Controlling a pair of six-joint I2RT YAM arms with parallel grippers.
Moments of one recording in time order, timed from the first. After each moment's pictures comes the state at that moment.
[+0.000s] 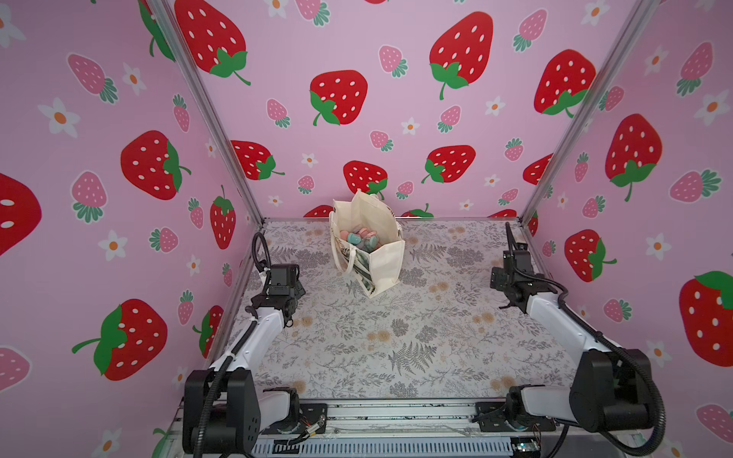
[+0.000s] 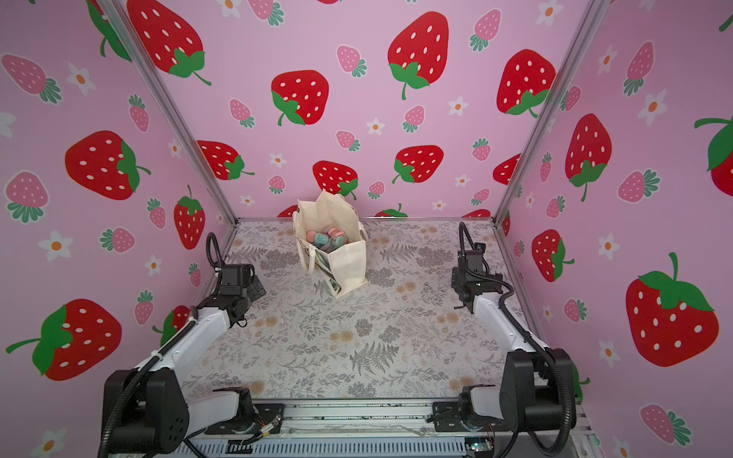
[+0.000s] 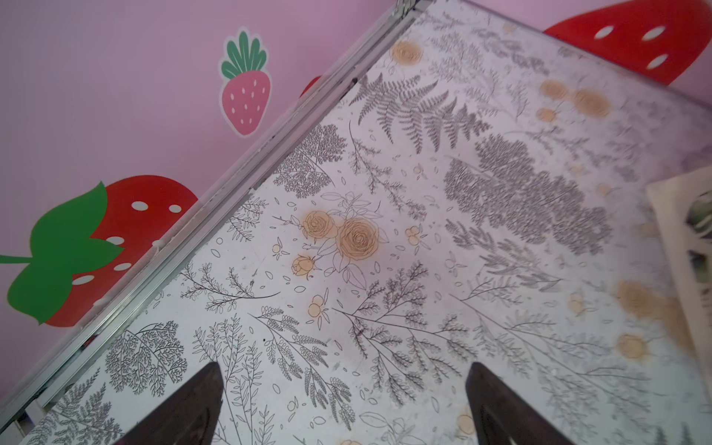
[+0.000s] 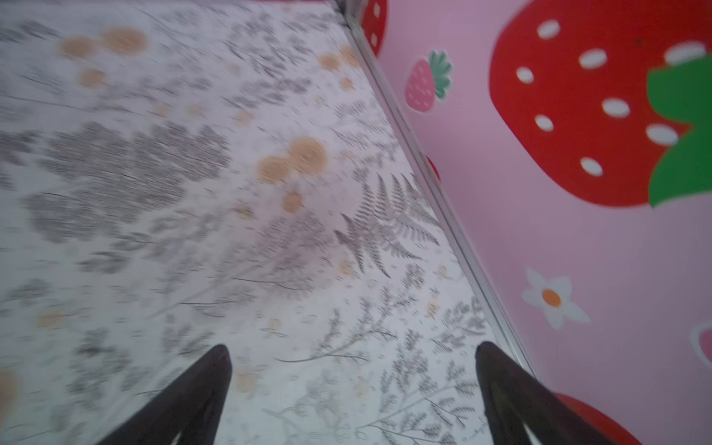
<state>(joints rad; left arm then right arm) 0.01 1.26 0.70 -0.29 -0.49 -0.44 0.14 1.32 0.76 -0.26 0.54 0.12</state>
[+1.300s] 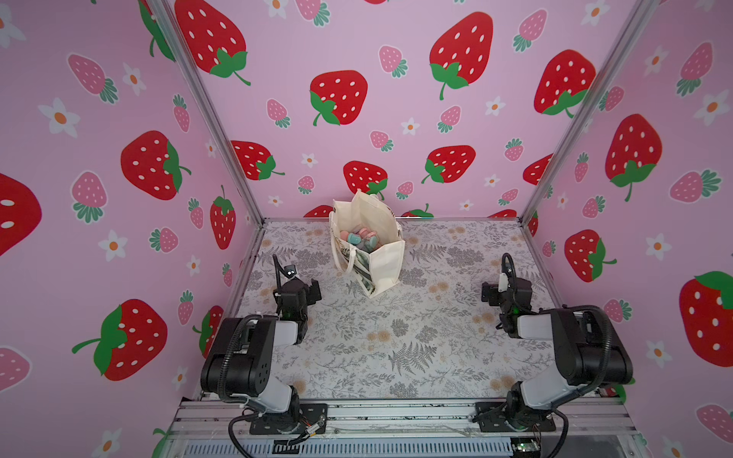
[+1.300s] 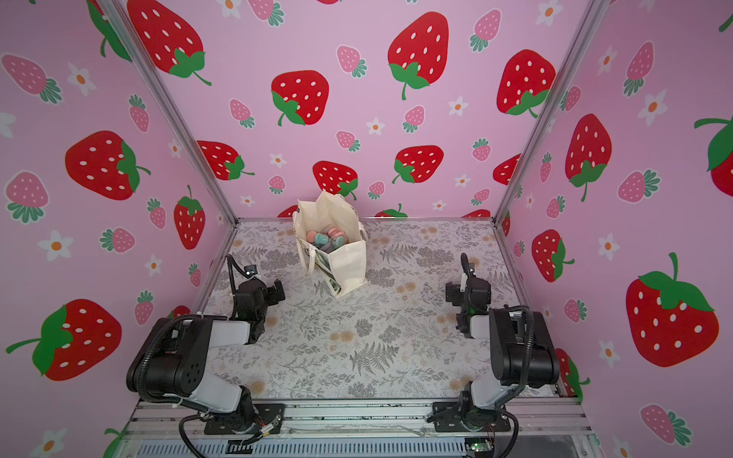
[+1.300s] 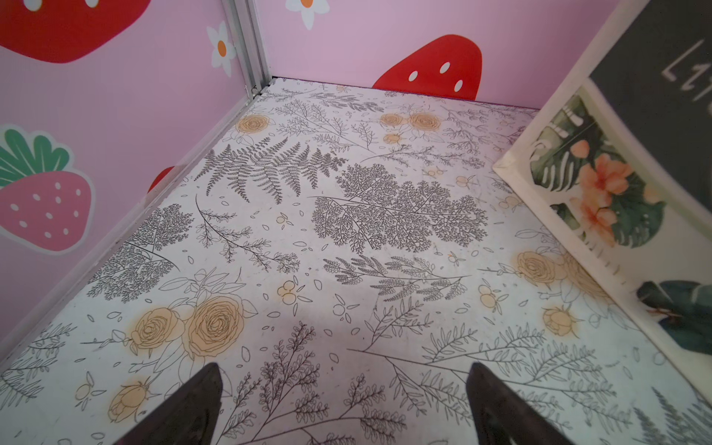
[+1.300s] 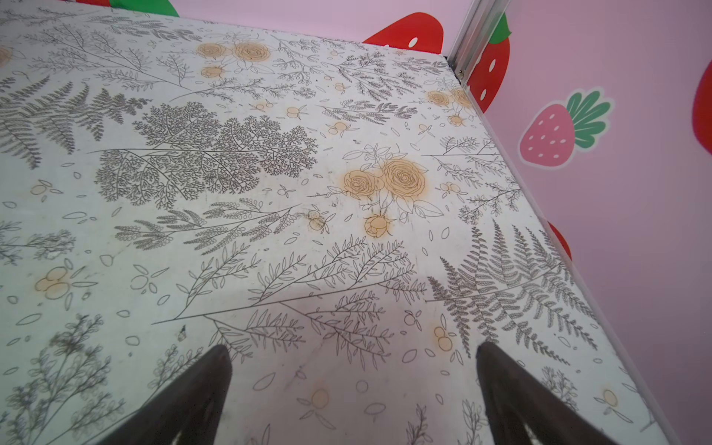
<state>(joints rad) -0.03 1.55 0.41 0.69 -0.28 -0.10 0.03 1.58 0.44 0.67 0.13 -0.14</state>
